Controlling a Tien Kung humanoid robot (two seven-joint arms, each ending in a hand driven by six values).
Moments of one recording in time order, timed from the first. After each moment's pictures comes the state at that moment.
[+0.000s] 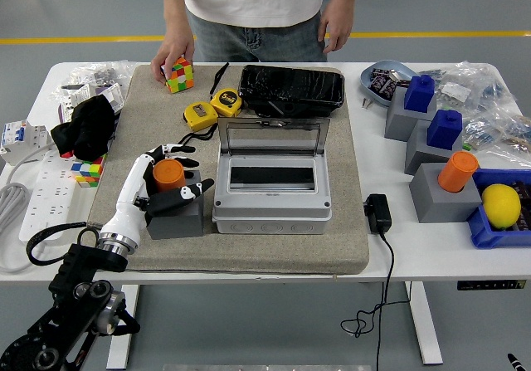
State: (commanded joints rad) left arm -0.03 0.04 -1.20 -1.38 1.32 0.19 -0.18; right arm 0.10 -0.21 0.68 0.21 -0.66 -0.20 0.04
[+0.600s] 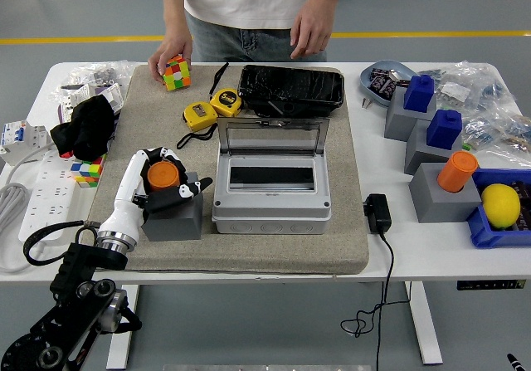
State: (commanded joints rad) left arm -0.04 0.04 -1.19 -1.38 1.35 0.27 -0.18; right arm 0.10 -0.21 0.69 0.21 -0.67 -0.20 0.04
